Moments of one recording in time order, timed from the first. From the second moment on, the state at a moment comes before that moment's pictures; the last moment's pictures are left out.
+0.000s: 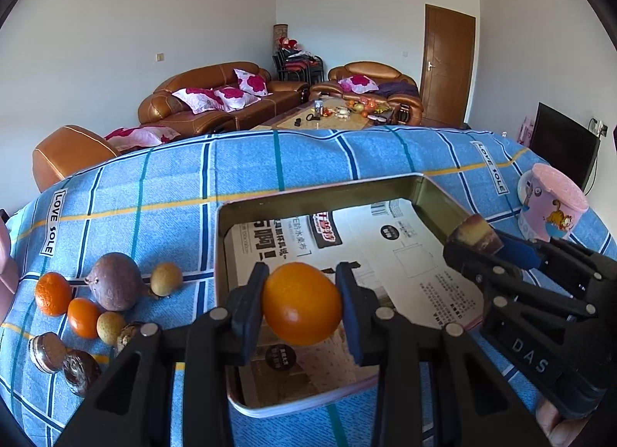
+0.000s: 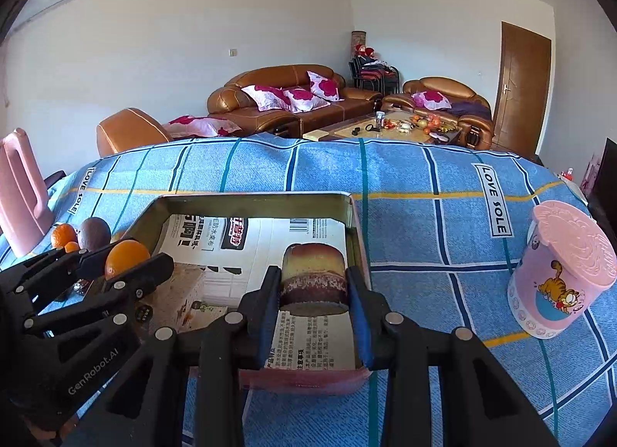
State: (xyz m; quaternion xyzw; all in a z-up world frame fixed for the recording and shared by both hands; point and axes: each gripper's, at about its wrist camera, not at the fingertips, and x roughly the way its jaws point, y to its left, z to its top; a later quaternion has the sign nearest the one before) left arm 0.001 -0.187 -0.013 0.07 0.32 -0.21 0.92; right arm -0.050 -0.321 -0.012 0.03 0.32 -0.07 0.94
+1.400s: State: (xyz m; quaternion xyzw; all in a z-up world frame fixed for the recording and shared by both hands) left arm -0.017 -0.174 0.003 0.08 0.23 -0.14 0.96; right arm -0.091 -0.328 0.020 0.04 0.15 -0.18 0.97
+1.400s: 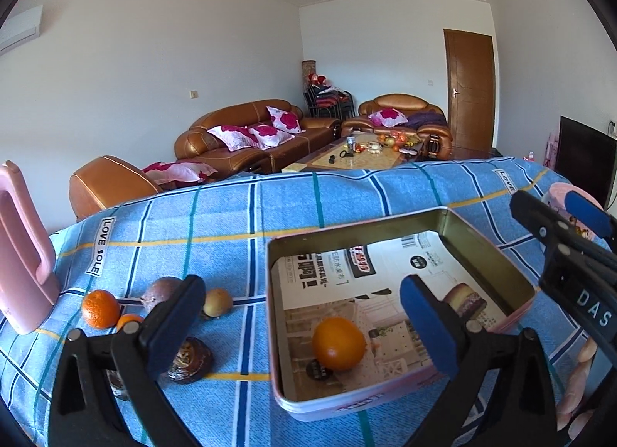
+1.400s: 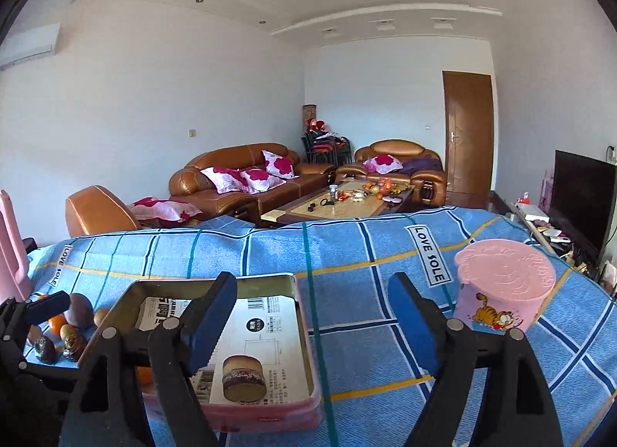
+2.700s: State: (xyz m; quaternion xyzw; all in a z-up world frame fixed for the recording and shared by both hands) left arm 0.001 -0.026 0.002 0.04 0.23 -0.06 0.97; right arm -0.089 -0.211 0.015 0.04 0.18 -0.12 0.98
